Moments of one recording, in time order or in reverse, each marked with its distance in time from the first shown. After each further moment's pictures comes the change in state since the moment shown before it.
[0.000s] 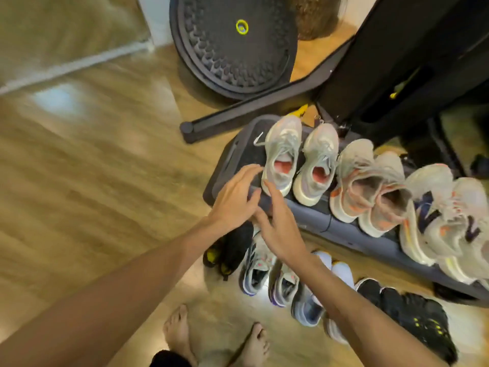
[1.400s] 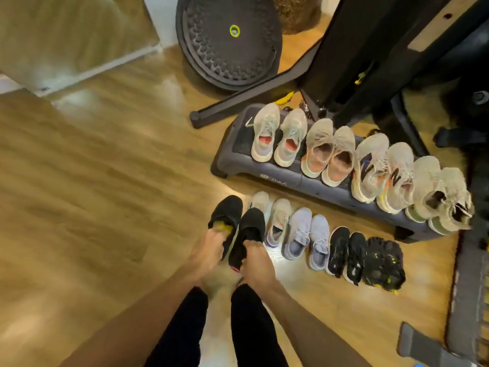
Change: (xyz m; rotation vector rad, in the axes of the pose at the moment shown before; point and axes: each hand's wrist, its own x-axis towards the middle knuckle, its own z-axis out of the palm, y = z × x) left_hand -0.246 0.093 -0.052 0.541 -0.504 -0.295; right_hand -0.235 -0.103 0.019 -0.396 -0.342 0.422
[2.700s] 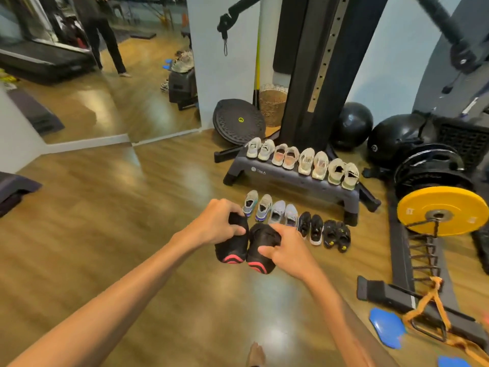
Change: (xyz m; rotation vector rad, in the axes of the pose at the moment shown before) left_hand -0.798 0.223 0.114 -0.300 0.482 0.259; right_hand -0.813 0.105 0.122 0.252 0.363 -0.433
